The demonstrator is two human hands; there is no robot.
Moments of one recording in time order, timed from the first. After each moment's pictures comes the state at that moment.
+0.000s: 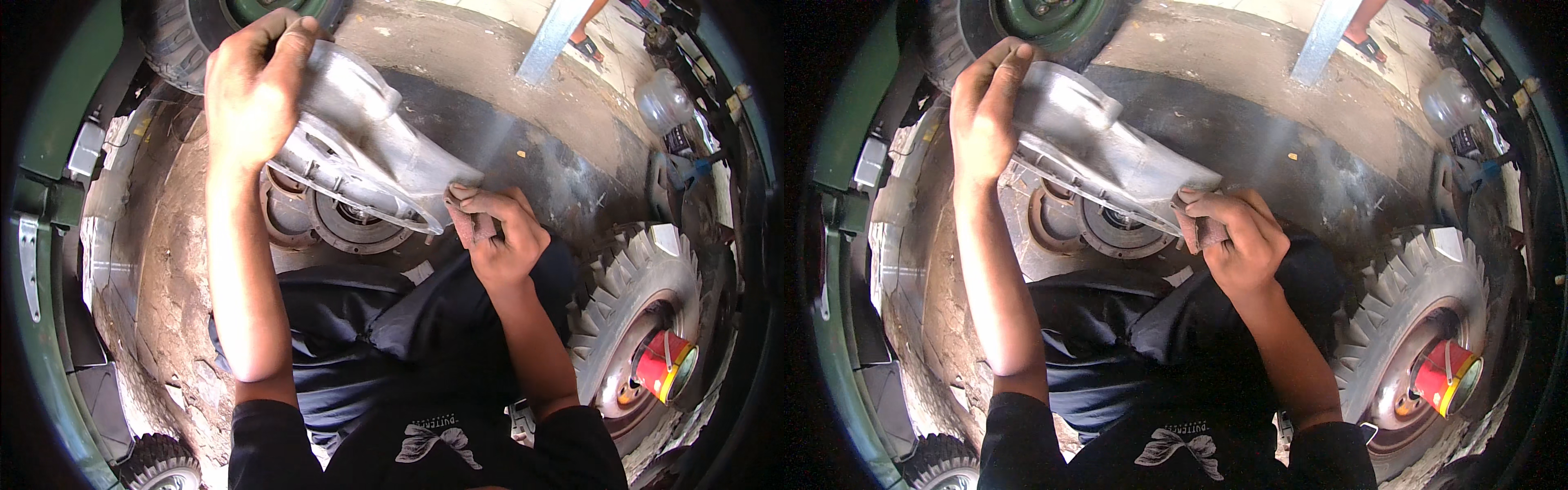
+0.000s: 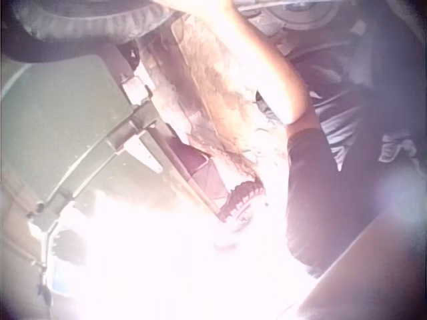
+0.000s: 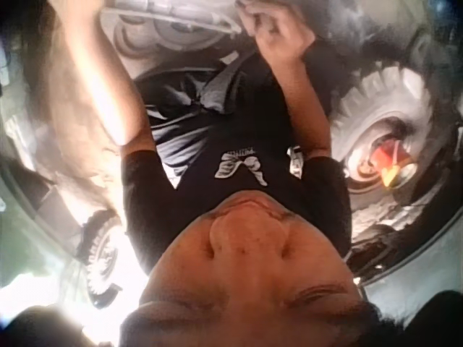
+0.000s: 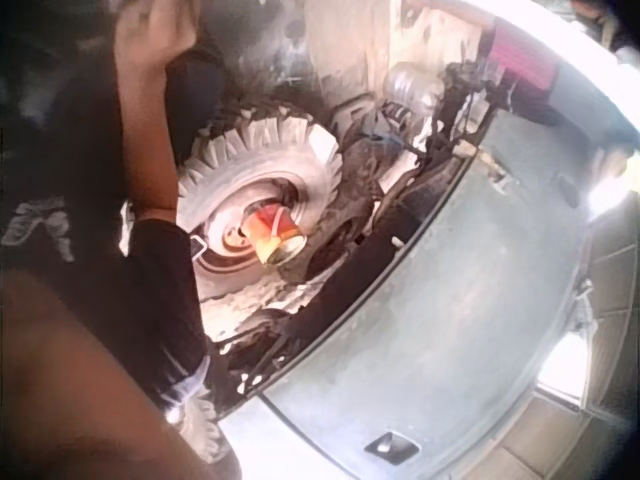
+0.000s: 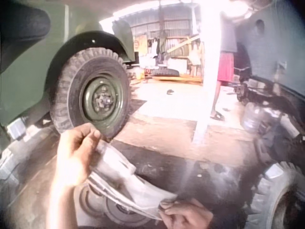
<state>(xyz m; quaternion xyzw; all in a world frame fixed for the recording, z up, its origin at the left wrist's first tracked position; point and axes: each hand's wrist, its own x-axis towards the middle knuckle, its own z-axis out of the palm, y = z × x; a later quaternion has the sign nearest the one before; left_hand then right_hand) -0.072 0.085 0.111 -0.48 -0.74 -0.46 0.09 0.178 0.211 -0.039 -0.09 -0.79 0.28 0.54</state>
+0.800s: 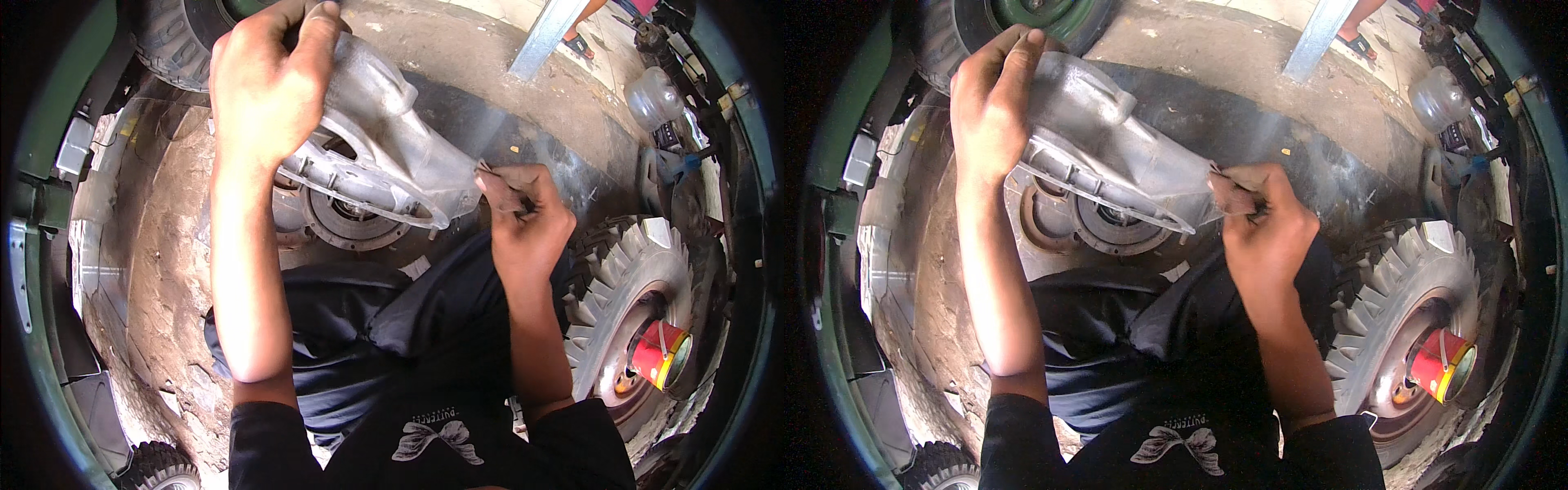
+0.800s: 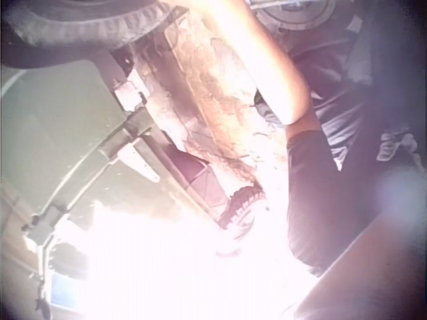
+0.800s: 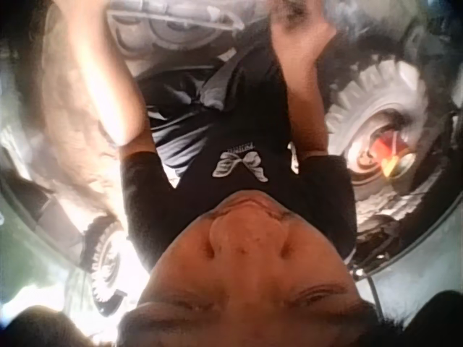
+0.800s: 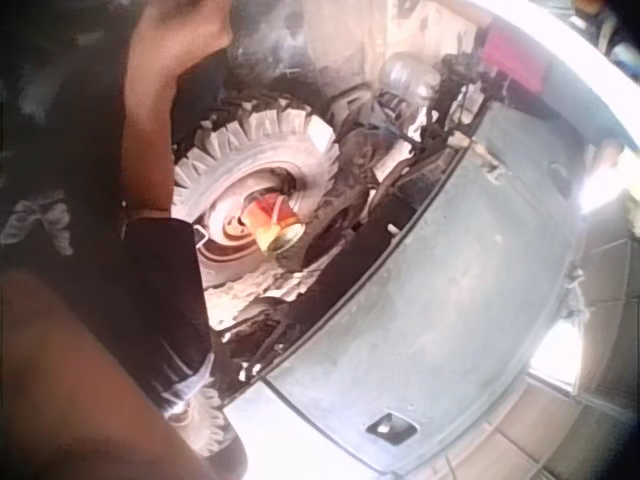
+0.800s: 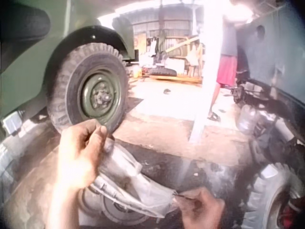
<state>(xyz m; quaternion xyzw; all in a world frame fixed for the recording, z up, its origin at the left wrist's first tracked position) -0.065 0.088 0.107 -0.45 -0.76 -0.45 0.16 0.181 0.193 0.002 -0.30 -0.76 0.35 0.46</state>
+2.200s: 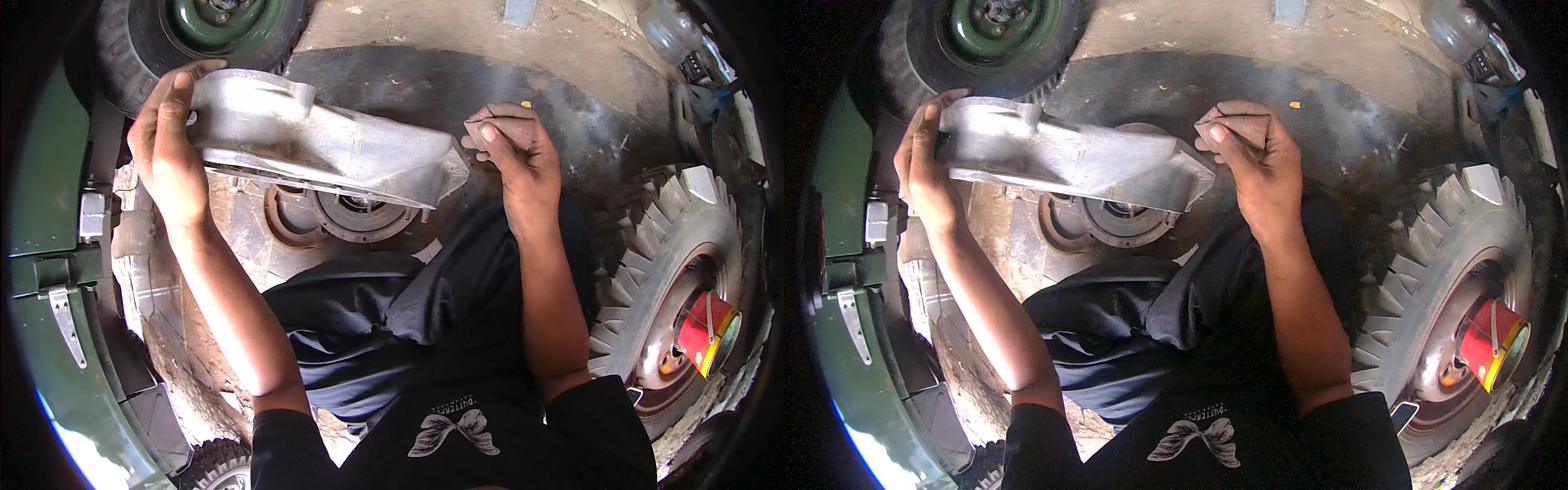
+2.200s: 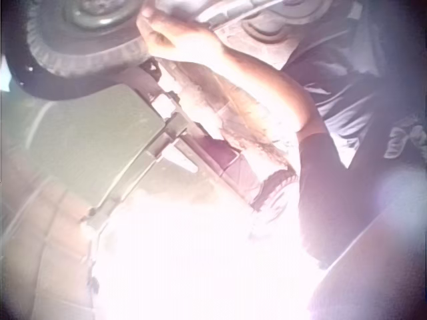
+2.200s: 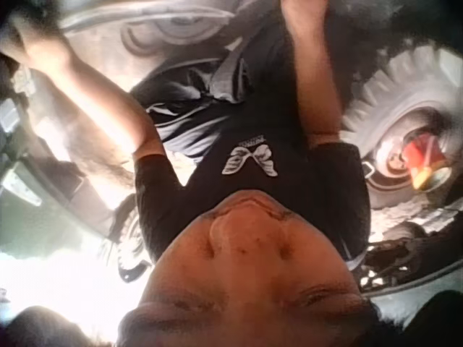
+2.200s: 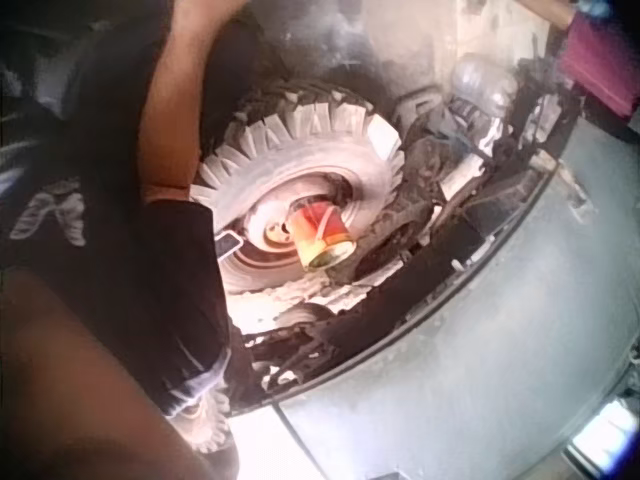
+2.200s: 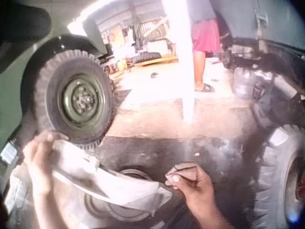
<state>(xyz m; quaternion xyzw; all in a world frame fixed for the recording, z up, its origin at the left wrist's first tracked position) -0.076 0.085 0.110 -0.47 -0.72 -0.50 0.08 0.183 0.254 -0.062 -0.22 -0.50 0.69 0.46</state>
